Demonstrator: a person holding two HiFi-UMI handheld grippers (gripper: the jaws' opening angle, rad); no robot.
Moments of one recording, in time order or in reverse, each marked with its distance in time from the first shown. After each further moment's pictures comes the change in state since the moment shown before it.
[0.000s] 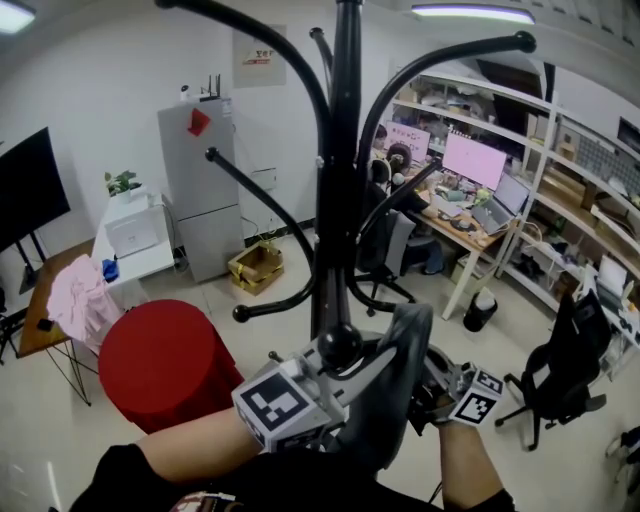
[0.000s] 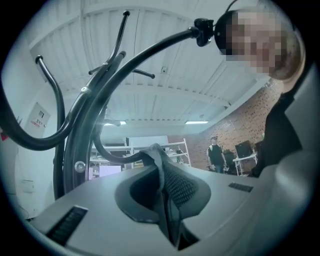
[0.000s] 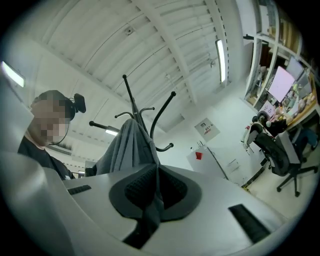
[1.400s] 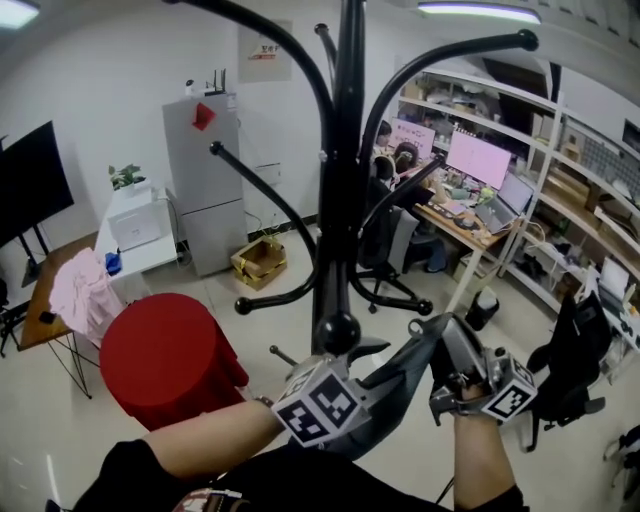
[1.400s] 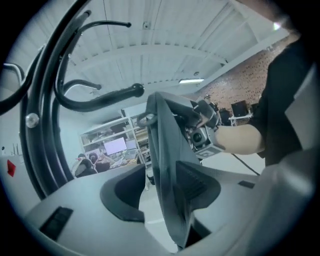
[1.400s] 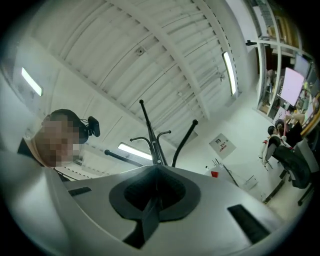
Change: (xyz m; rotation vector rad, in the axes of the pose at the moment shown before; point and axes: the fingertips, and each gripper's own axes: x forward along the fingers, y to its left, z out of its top) left arm 0.019 -0.004 -0.094 0.163 0.474 0.023; right arm -0.001 0.057 0.089 -0.034 -0.196 0.160
